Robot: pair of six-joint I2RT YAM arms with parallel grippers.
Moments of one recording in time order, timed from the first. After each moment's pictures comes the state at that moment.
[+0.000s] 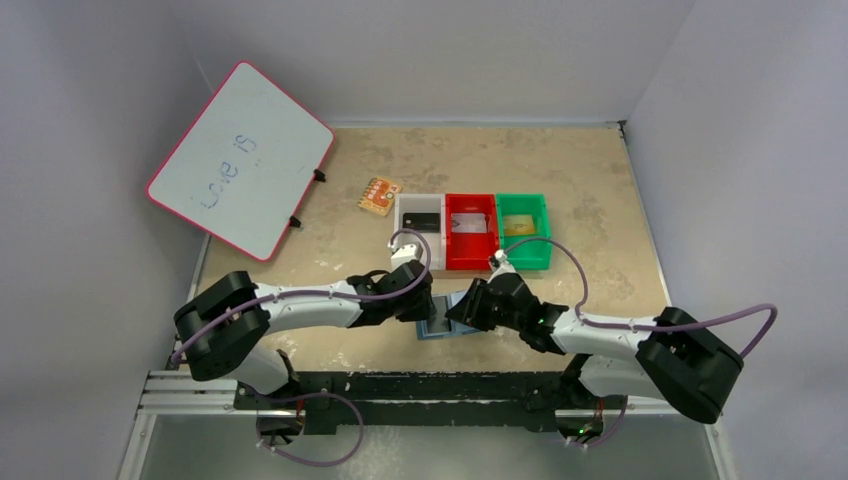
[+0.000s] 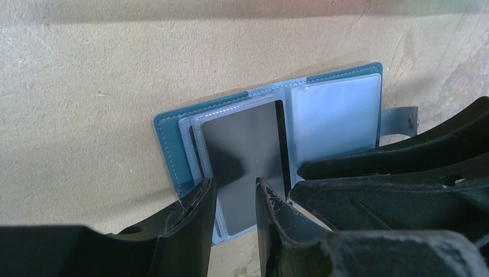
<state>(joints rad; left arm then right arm) -1.03 1.49 0.72 -0.14 -0.19 -1.02 0.85 1.19 0.27 0.25 -0.02 1.09</state>
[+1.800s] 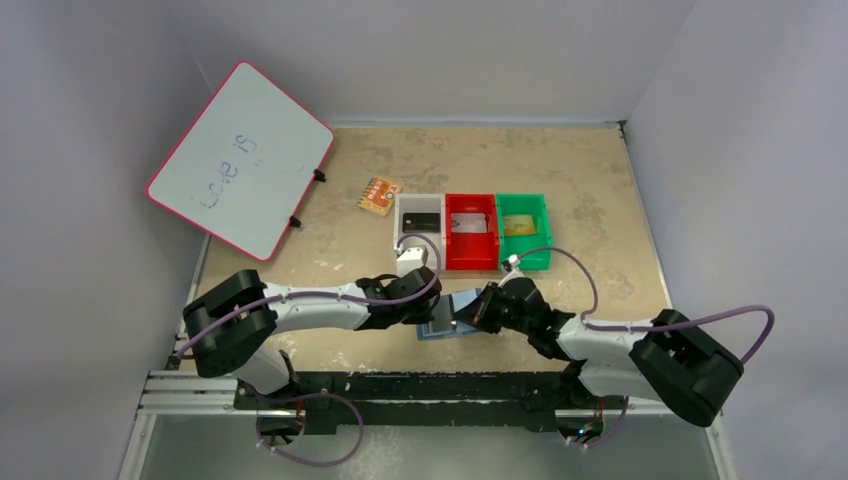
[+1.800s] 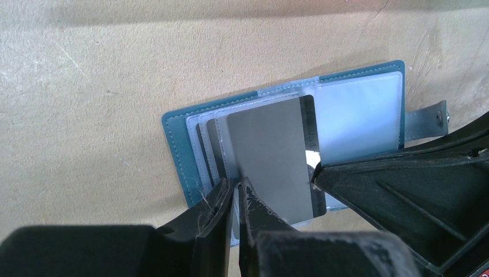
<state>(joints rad) -1.09 1.53 0.76 -0.19 -0.30 -1.01 0.77 1.20 0.16 0.44 -0.10 1.20</state>
